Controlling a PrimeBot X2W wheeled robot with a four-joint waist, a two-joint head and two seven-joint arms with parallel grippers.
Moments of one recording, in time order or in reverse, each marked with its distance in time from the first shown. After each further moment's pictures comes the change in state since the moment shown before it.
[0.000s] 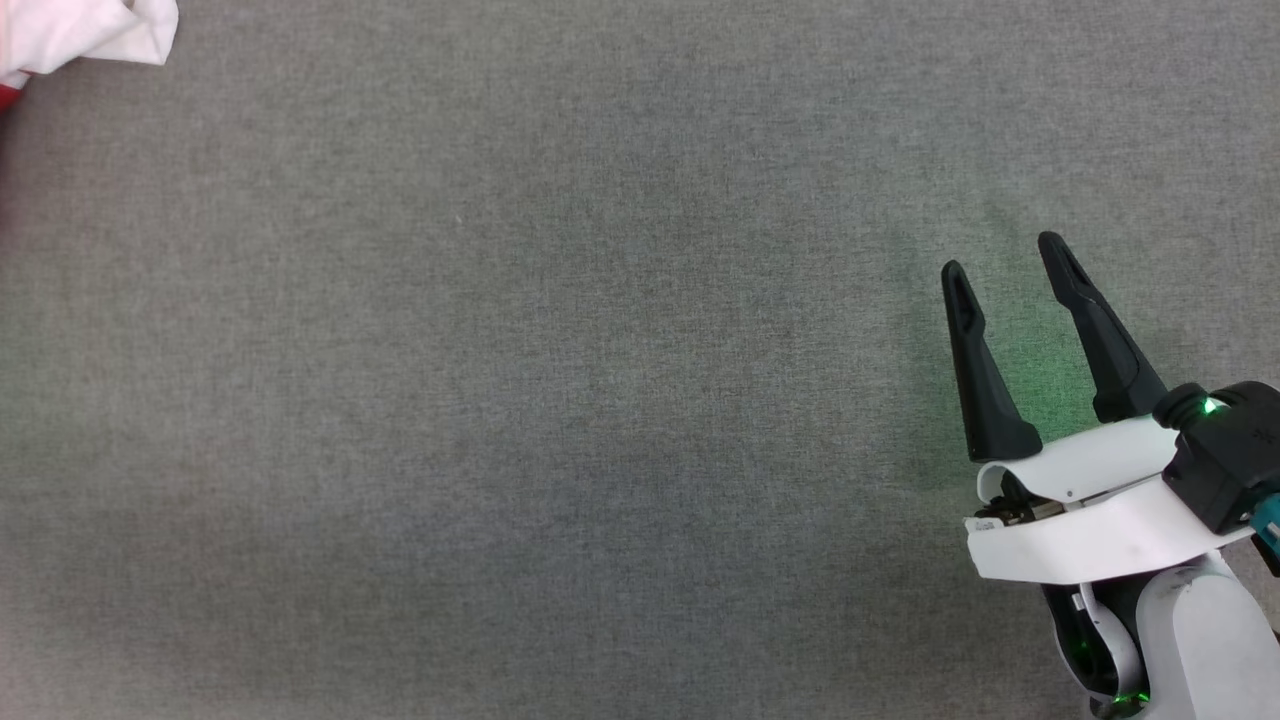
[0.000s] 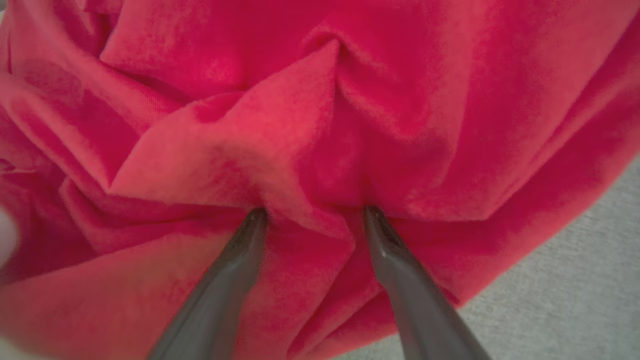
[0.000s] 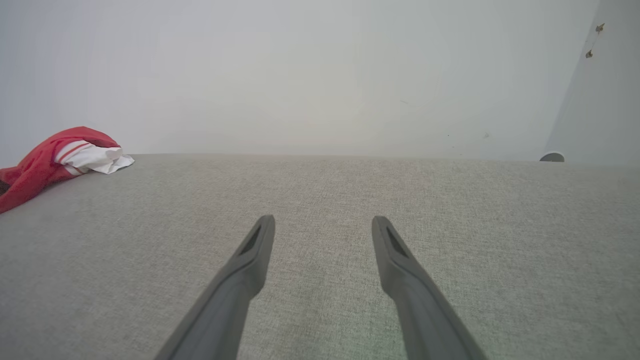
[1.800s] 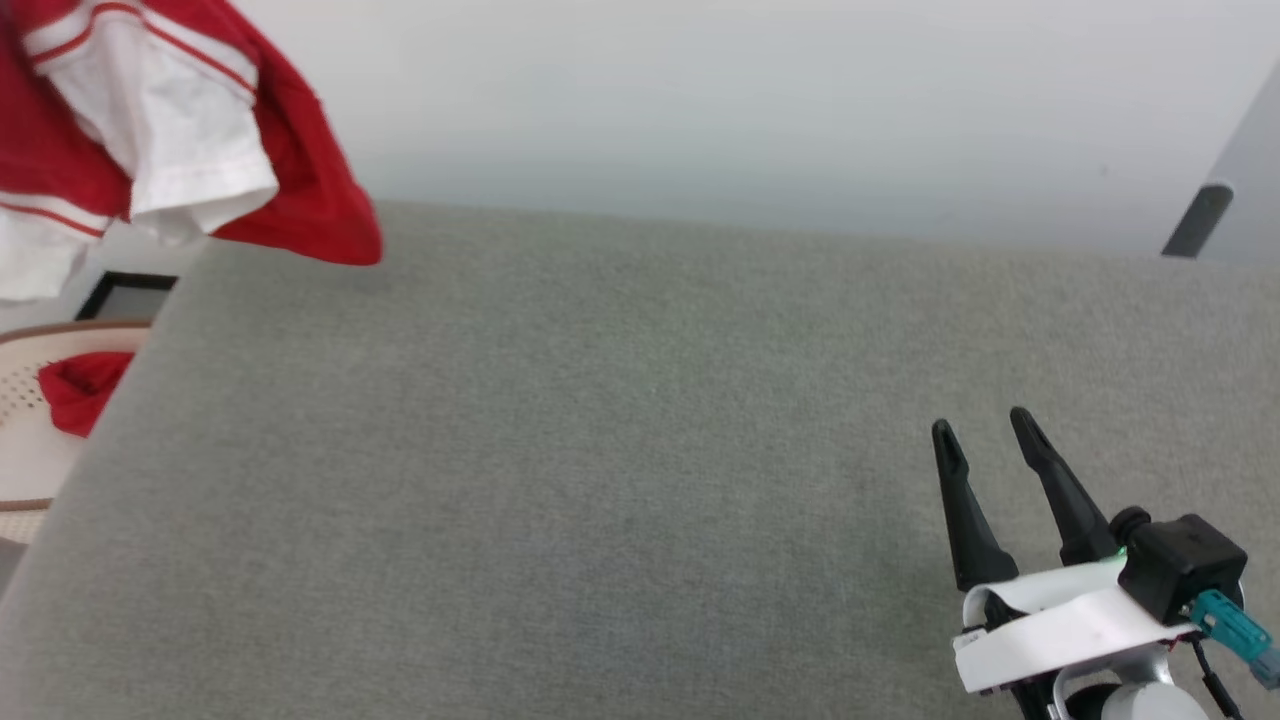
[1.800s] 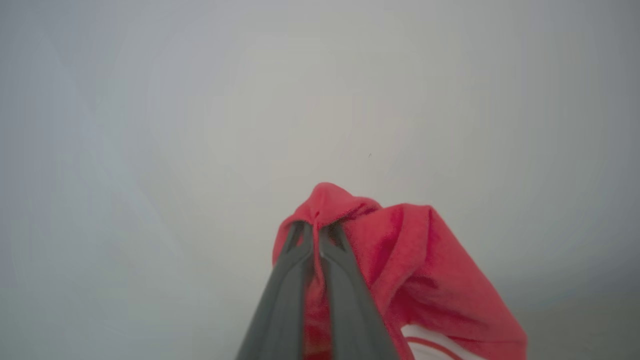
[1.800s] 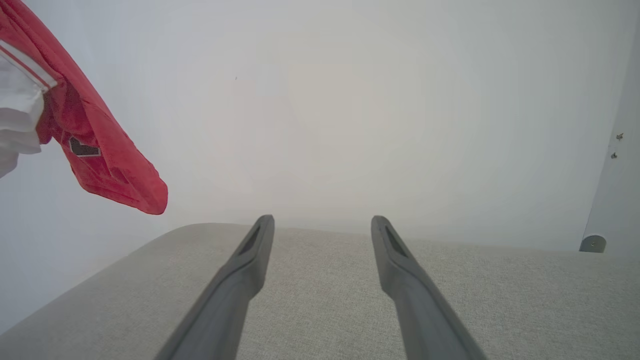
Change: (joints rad) left arm -0.241 0.000 -0.444 -0.221 0.001 -0.002 -0.491; right arm 0.173 0.044 -0.033 0.162 0.058 0.000 -0.039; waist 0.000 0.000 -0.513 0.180
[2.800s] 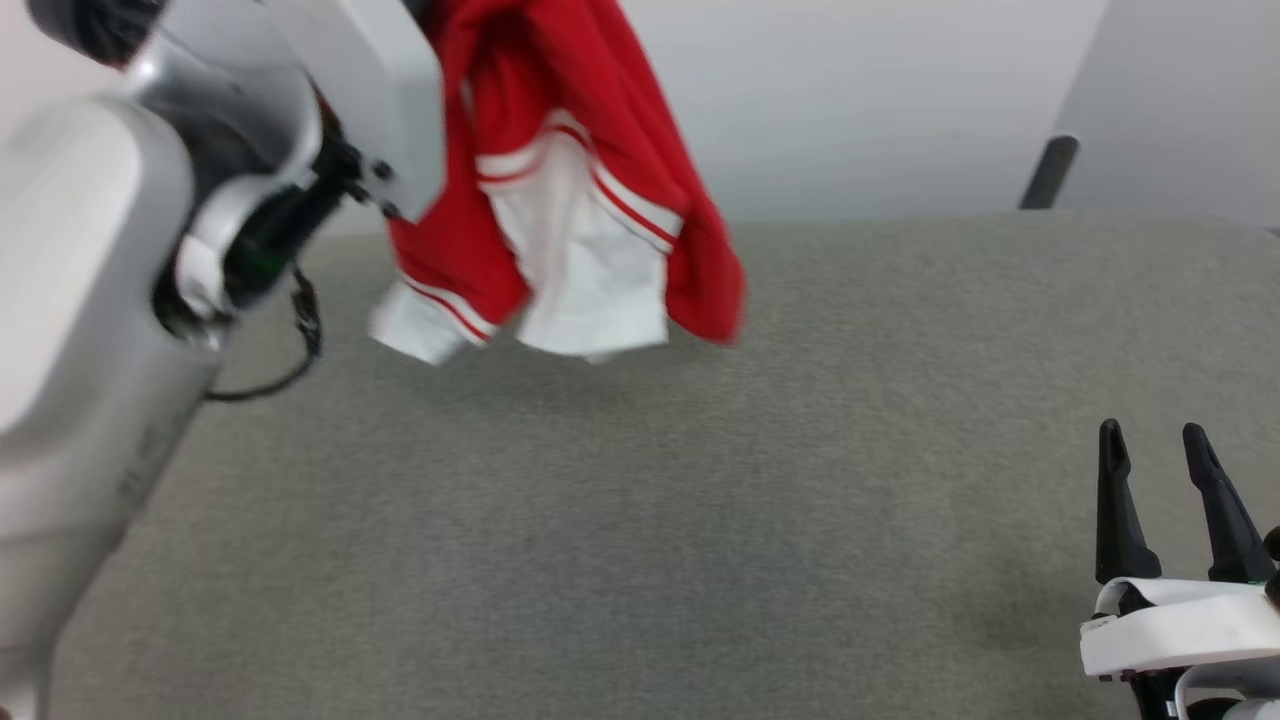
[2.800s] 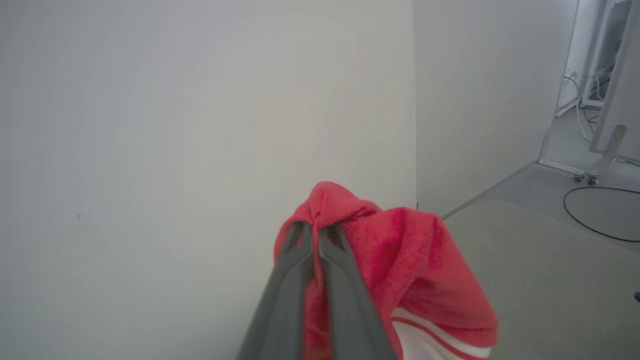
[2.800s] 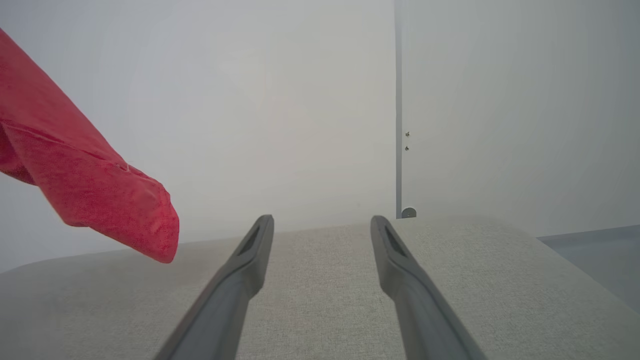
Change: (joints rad) left arm 0.196 -0.128 -0.077 -0.695 -0.157 0.230 0.285; right arm 0.030 0.003 -0.248 0.014 -0.044 0.000 -0.011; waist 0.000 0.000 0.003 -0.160
